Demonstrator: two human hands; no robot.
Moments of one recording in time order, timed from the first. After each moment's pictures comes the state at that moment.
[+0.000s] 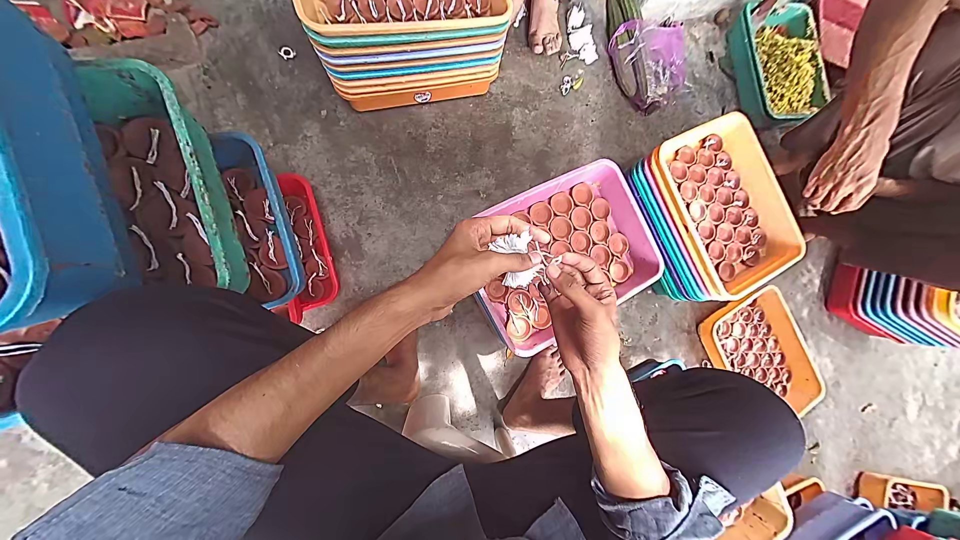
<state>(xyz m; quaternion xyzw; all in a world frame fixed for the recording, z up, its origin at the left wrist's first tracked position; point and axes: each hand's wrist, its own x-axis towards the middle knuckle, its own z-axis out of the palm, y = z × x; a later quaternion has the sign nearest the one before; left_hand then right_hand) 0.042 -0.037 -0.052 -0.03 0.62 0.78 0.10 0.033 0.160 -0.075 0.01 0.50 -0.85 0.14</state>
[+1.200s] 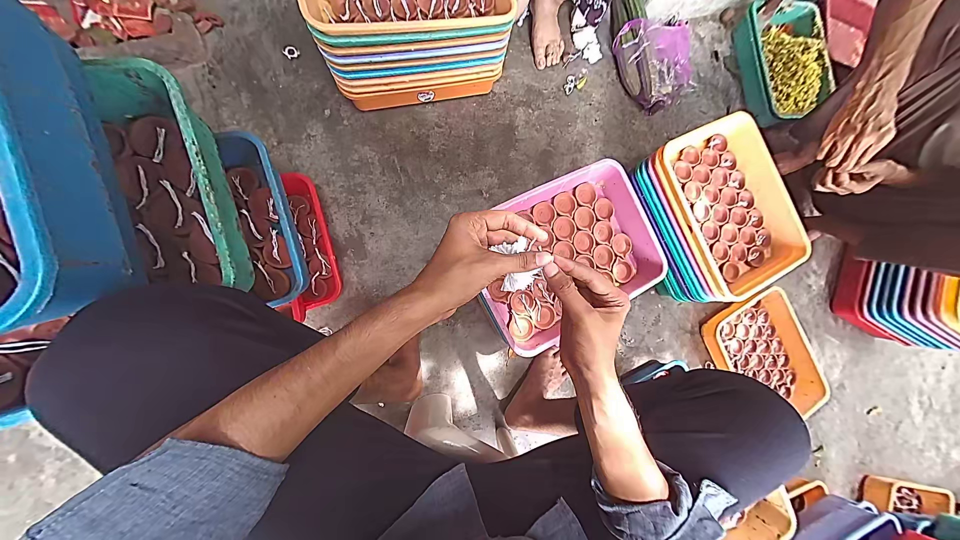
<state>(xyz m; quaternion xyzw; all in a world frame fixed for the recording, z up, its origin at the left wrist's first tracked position) 0.045 -0.033 -0.054 -0.03 0.62 0.78 0.01 0.036 0.155 -0.077 -0.10 0.63 -0.77 0.02</state>
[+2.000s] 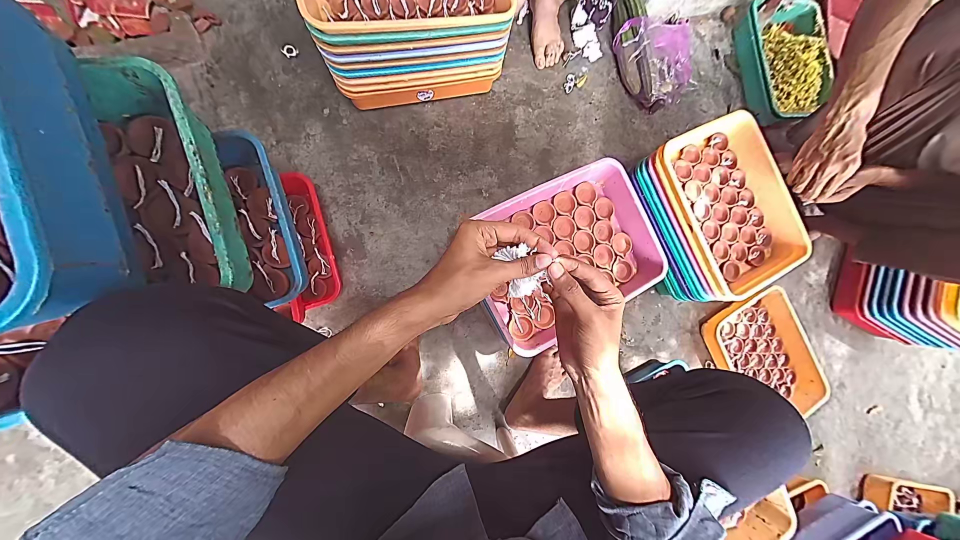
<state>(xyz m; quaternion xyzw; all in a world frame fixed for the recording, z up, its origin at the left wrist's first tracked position) 0.046 -0.031 -0.060 0.04 0.64 0.77 0.01 0.036 0.156 -0.074 -0.07 0.57 -0.81 0.09</state>
